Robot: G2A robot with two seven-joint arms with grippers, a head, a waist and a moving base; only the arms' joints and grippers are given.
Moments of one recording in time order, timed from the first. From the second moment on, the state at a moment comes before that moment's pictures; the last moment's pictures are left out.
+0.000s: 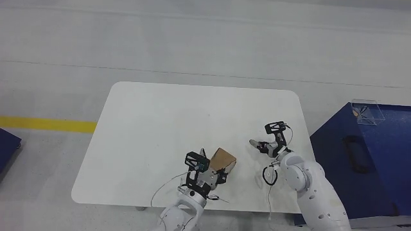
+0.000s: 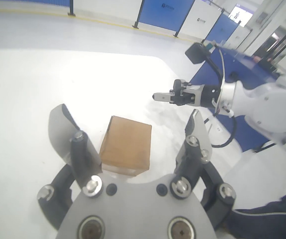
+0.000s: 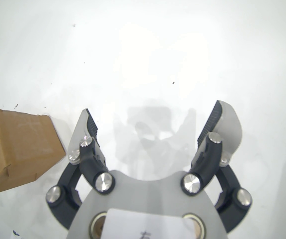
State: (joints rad) left arm 1.39 -1.47 -0.89 -1.53 1.33 0.06 0.12; right arm -1.22 -1.23 1.42 -1.32 -1.14 -0.19 0.41
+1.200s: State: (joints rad) left arm 1.32 -1.52 -0.85 -1.35 1.19 0.12 0.06; right arm -1.22 -1.23 1.42 -1.32 -1.14 -0.19 0.41
